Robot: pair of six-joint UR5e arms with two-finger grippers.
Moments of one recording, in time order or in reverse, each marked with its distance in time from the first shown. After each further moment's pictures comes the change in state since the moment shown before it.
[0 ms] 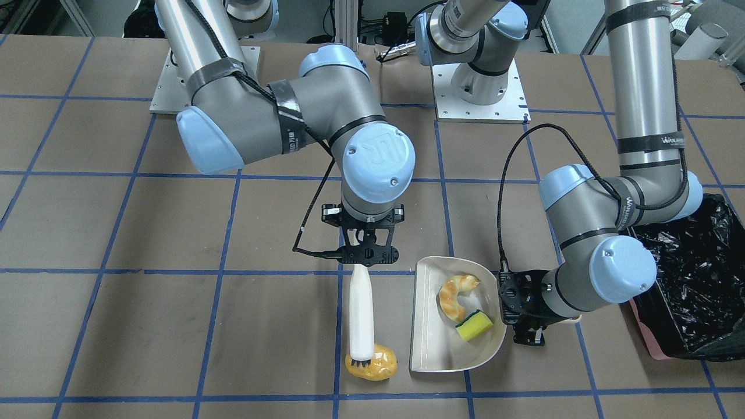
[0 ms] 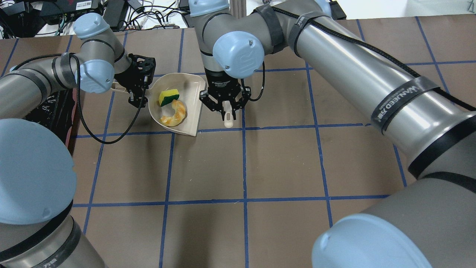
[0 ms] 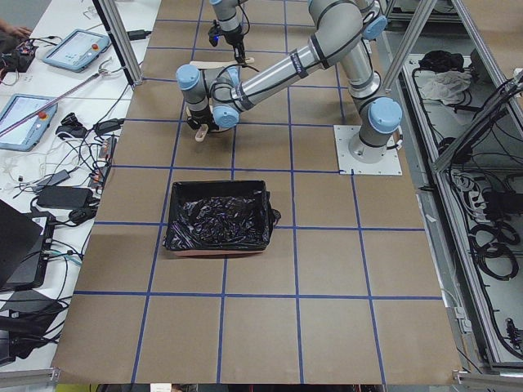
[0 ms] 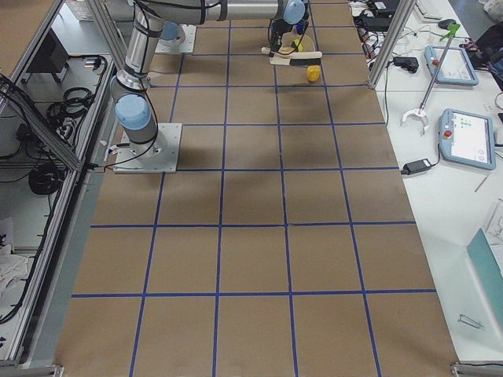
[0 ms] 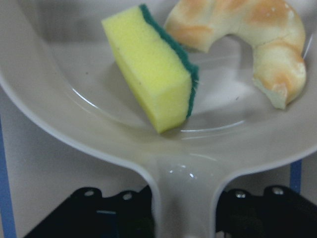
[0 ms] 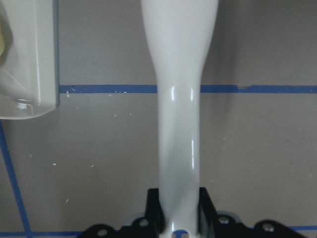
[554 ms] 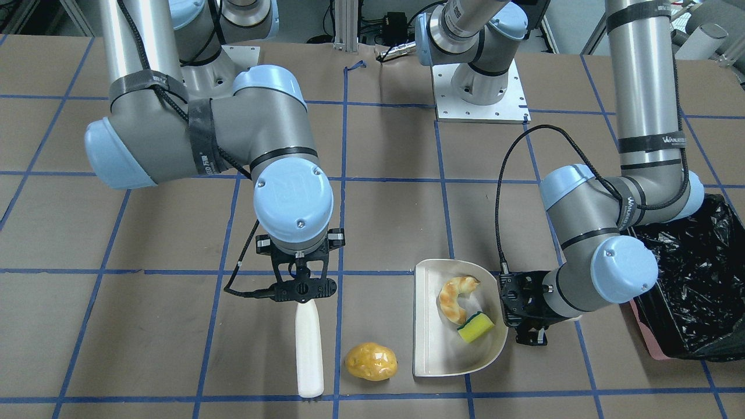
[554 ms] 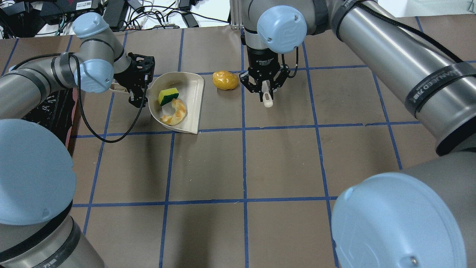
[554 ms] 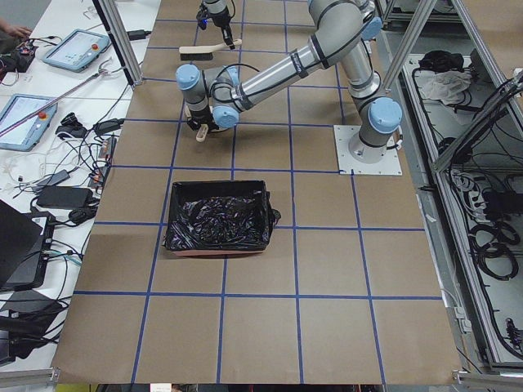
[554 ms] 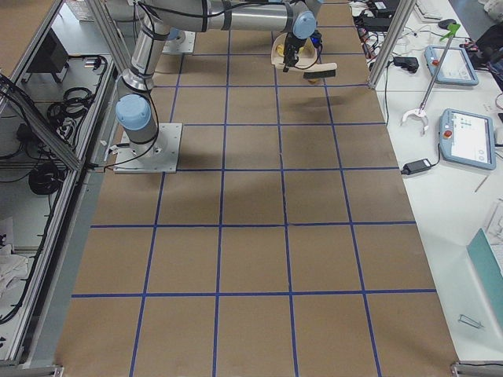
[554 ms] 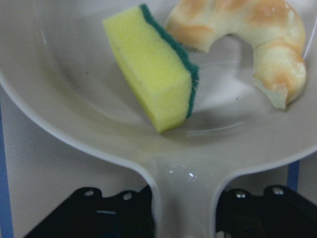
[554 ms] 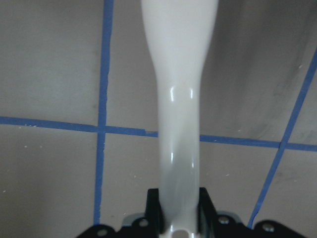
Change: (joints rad) left arm 0.001 0.001 0.001 -0.003 0.001 -0.055; right arm -0.132 0.019 -0.004 -0.018 -0.096 -0.243
